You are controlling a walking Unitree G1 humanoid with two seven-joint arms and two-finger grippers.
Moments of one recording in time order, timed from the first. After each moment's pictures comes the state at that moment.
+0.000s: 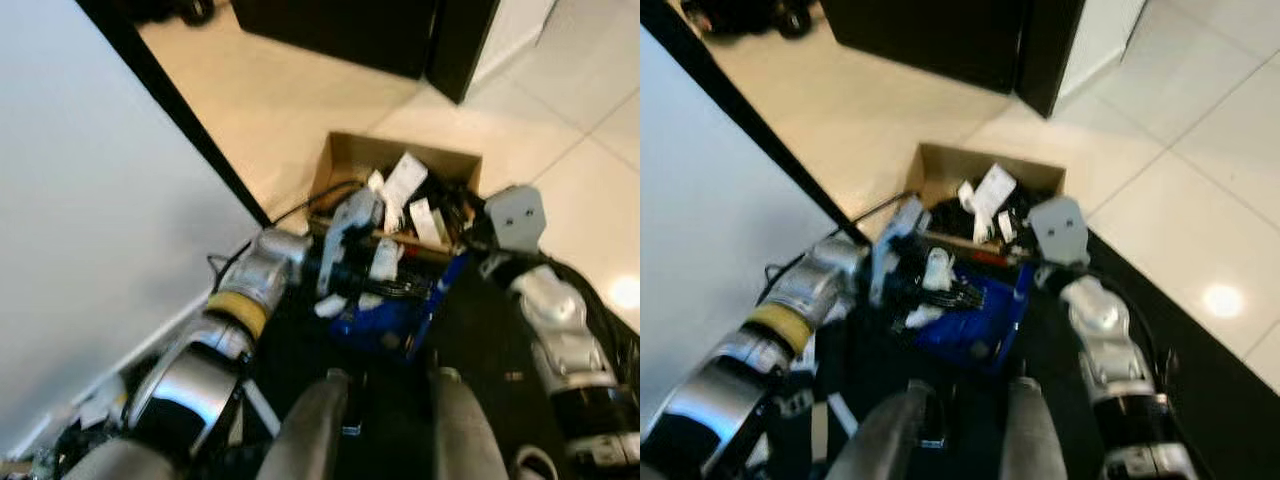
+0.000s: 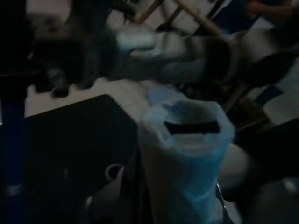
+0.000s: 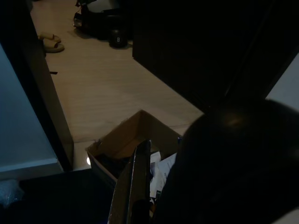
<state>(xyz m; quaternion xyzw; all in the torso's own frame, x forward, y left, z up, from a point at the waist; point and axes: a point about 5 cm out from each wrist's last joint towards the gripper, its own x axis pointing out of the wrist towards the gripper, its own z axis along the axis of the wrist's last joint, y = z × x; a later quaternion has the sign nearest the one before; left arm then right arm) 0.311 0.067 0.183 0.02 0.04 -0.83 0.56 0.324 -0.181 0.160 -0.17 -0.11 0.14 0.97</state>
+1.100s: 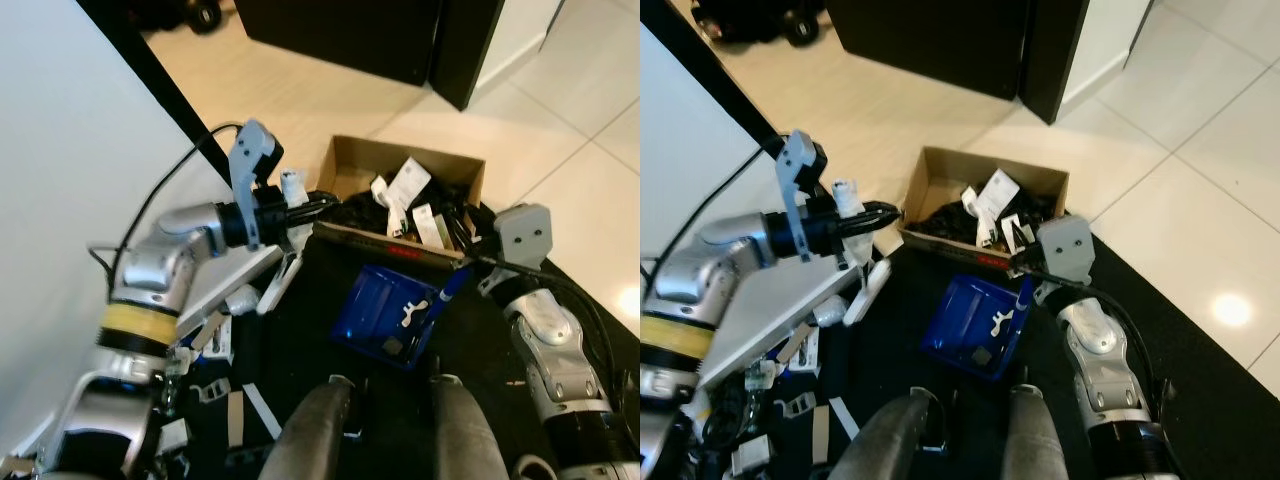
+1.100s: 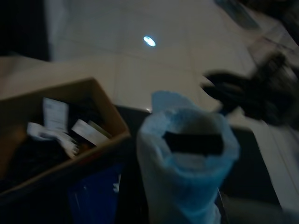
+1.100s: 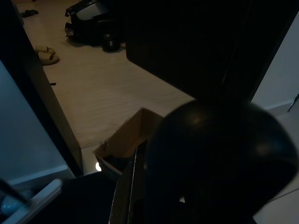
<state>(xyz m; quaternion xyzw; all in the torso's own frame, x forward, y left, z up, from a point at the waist) 0.336 0.145 0.213 -0.02 -0.01 -0.48 0.88 0.304 -0.180 0.137 -0.09 -0.09 0.11 0.99</state>
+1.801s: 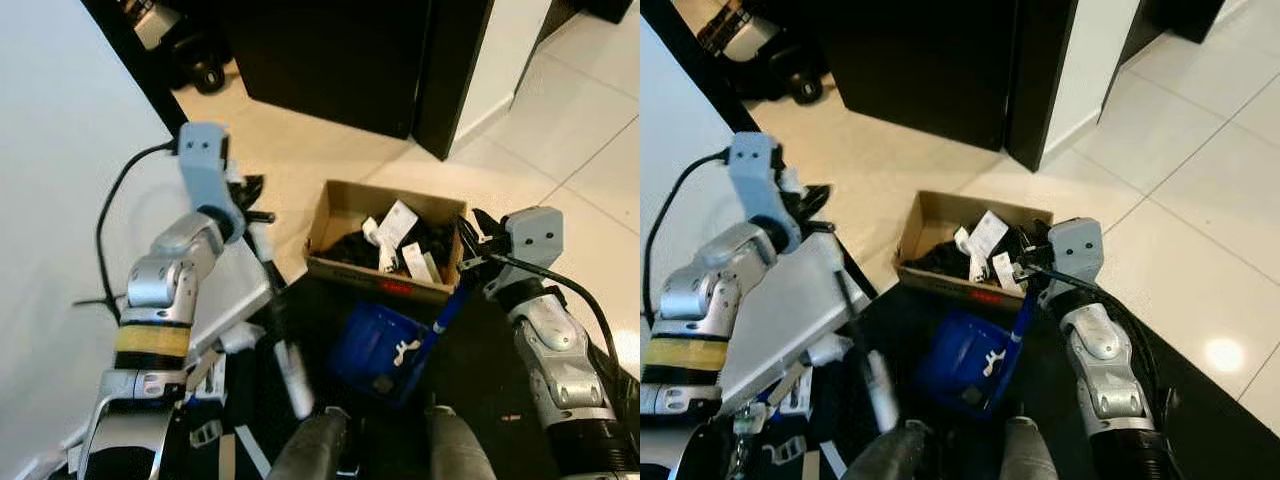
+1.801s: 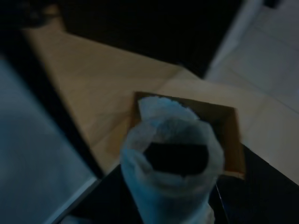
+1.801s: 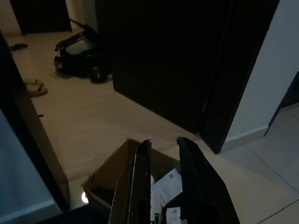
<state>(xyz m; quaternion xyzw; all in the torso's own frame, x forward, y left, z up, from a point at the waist) 0.351 0.197 0.191 -0.06 0.03 -0.09 0.99 0.303 -0.186 0.146 -0.07 -0.11 0.10 0.99</state>
